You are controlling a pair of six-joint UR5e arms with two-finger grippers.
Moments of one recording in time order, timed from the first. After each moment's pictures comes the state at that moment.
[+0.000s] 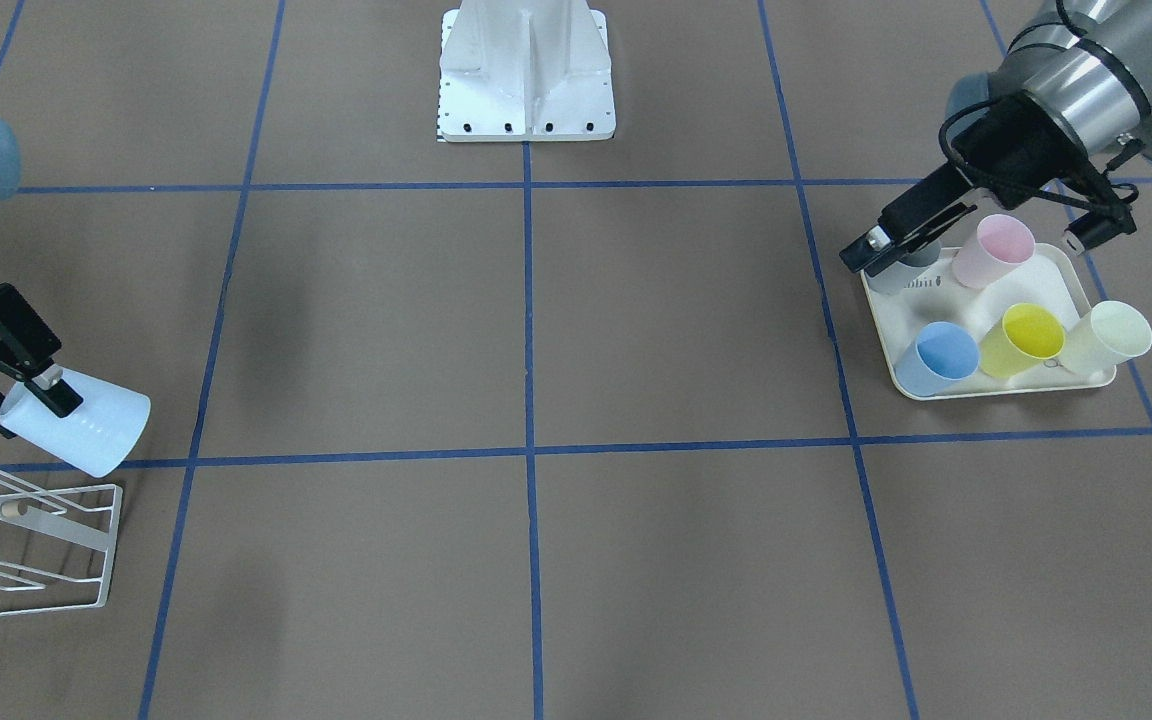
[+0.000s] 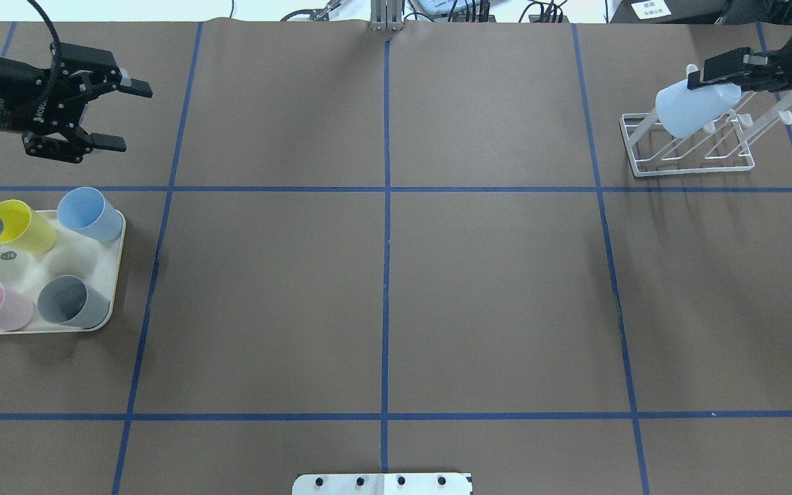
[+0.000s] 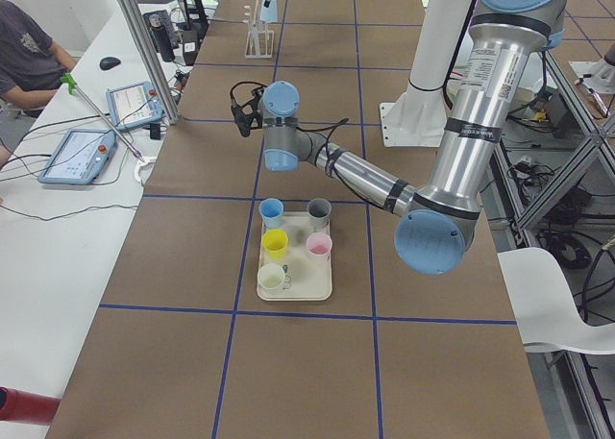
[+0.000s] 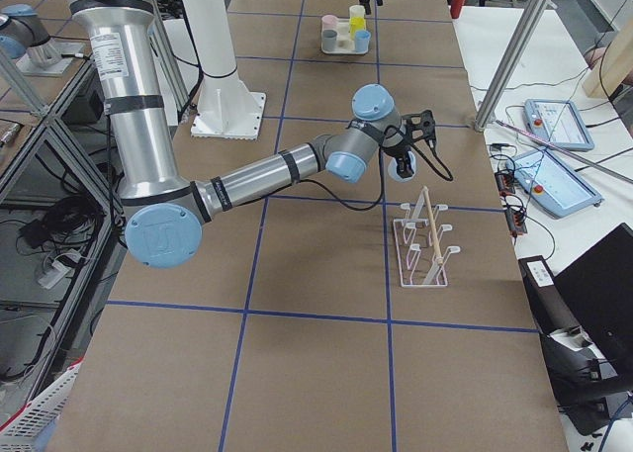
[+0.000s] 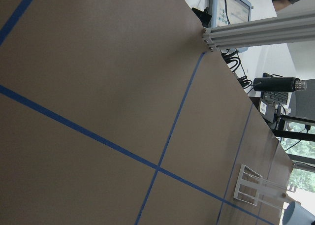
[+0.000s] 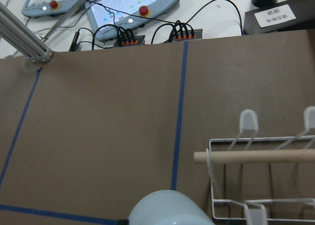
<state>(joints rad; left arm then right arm) -1.06 -1.82 -1.75 -2.64 -2.31 -1.89 1.22 -1.39 1.81 -1.04 2.21 0.83</state>
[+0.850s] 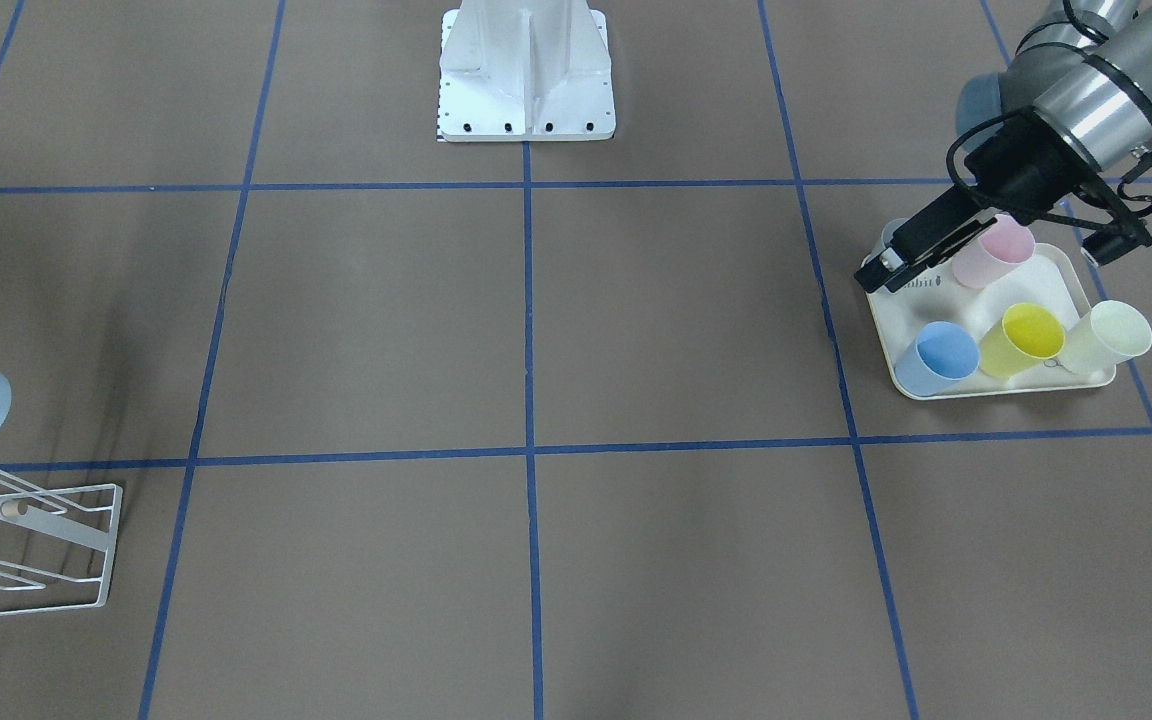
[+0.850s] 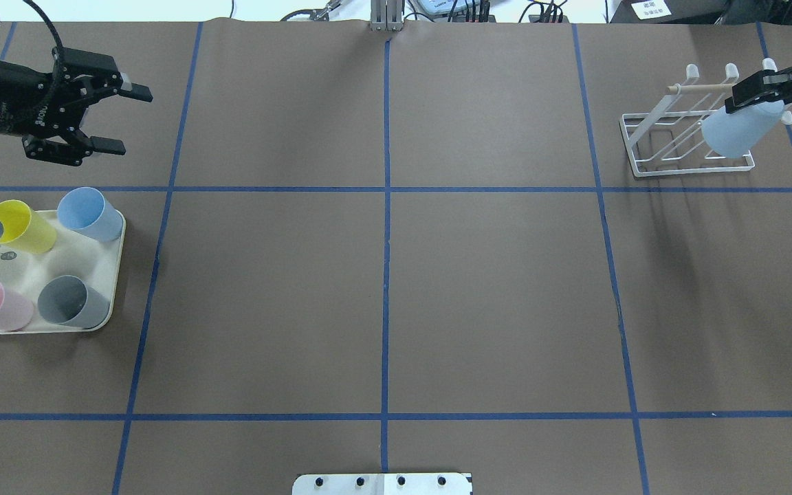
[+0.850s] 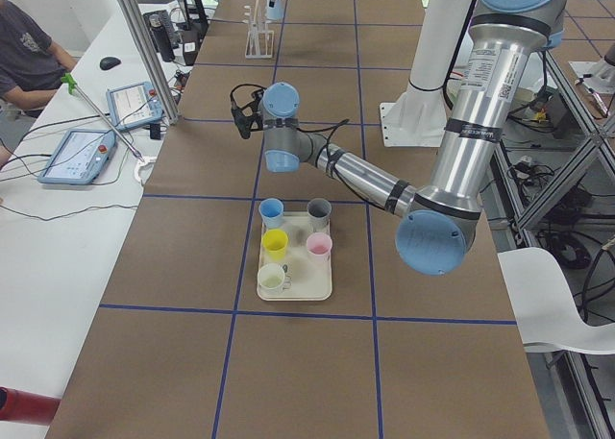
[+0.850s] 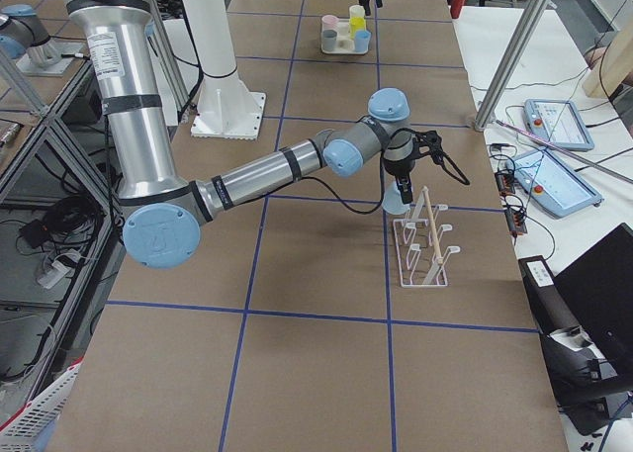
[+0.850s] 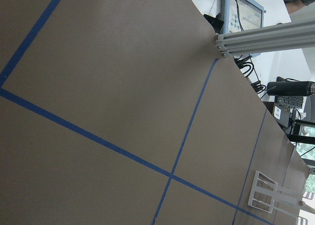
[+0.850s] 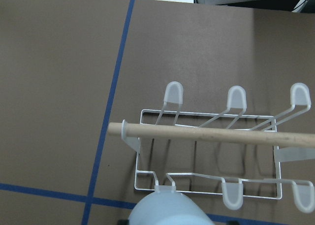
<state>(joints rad) -1.05 -1.82 -1.75 -2.63 -2.30 -1.89 1.23 -1.38 1.78 -1.29 2.15 0.57</state>
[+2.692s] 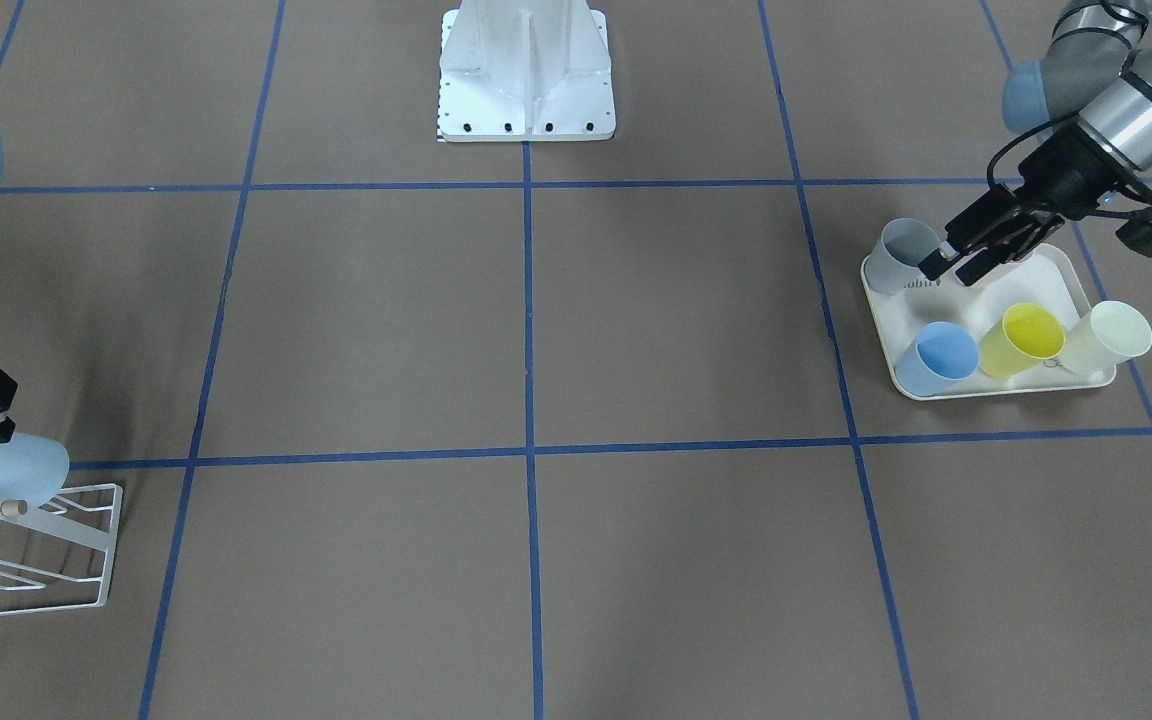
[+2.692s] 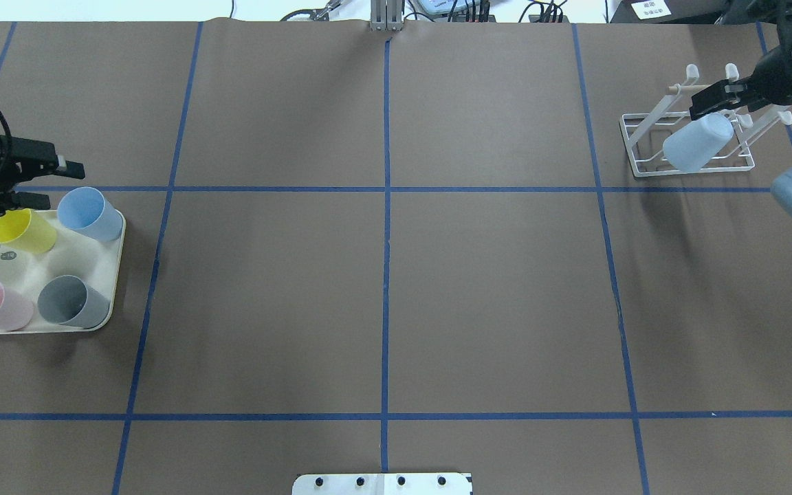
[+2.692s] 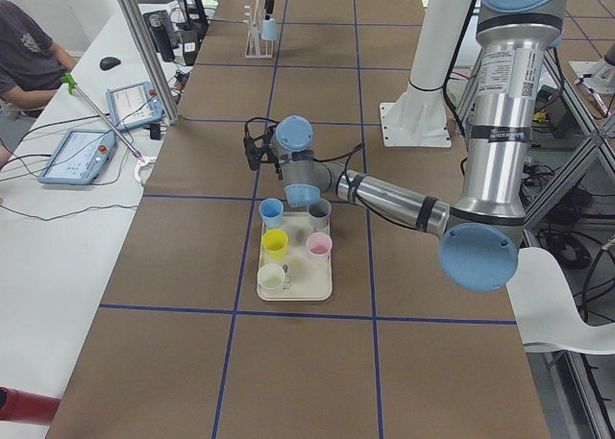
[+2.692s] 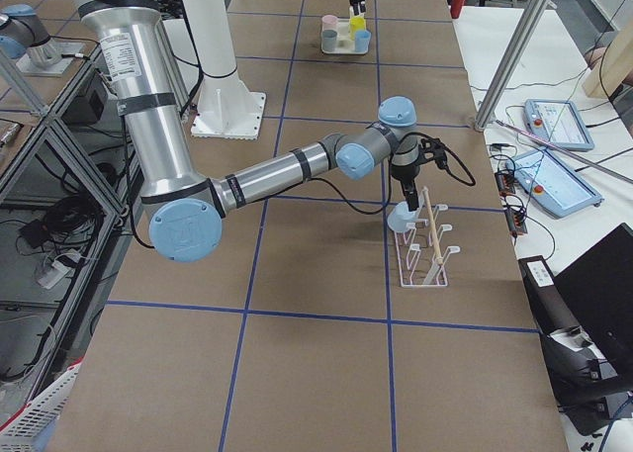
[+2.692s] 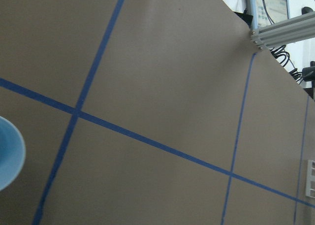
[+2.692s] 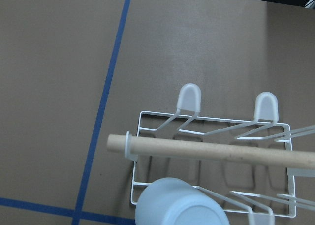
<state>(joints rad) -1.05 -1.55 -1.76 -2.63 -2.31 -1.46 1.16 -1.33 1.71 -1.28 2.09 0.57</state>
